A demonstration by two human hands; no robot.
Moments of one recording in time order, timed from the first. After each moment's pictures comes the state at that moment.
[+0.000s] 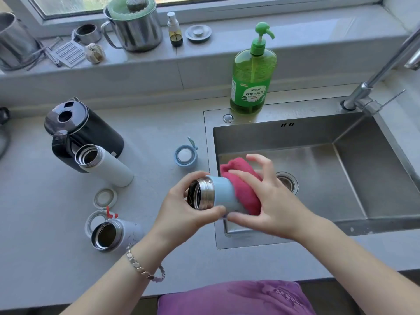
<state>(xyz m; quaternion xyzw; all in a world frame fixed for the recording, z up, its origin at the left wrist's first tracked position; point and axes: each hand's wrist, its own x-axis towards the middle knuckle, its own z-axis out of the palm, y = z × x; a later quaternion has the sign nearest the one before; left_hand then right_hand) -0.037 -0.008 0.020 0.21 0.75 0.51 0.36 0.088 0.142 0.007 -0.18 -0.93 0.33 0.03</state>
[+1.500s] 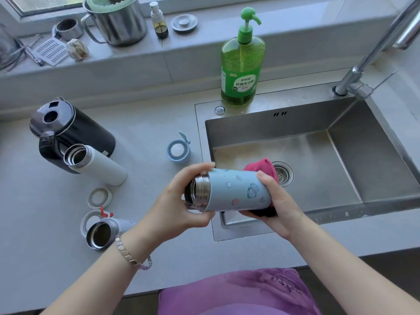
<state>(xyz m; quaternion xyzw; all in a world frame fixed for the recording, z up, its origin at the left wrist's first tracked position) -0.046 -0.012 0.017 0.38 0.71 0.46 0.38 0.103 0.131 -0.020 -0.43 -0.33 0.84 0.09</state>
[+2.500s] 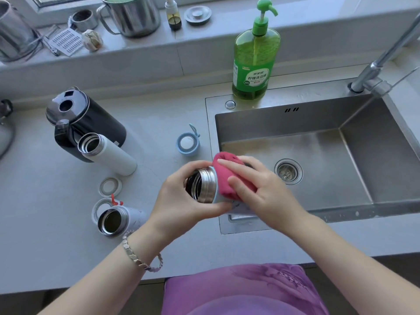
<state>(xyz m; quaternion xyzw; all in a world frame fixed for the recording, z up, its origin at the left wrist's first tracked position) -0.033 -0.019 0.031 0.29 0.76 0.47 0.33 0.081 0.115 0.005 -0.19 -0.86 0.46 0.12</state>
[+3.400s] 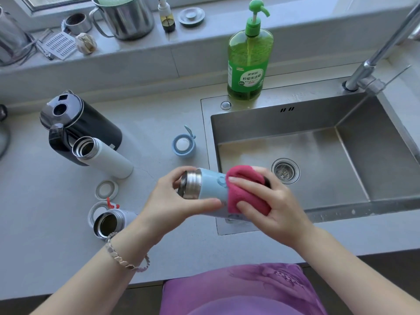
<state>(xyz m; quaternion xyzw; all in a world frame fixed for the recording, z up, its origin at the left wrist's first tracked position) -0.041 -0.017 0.036 0.17 0.76 0.46 0.43 0.113 0.117 -0.018 -0.14 -0.87 0.42 0.24</state>
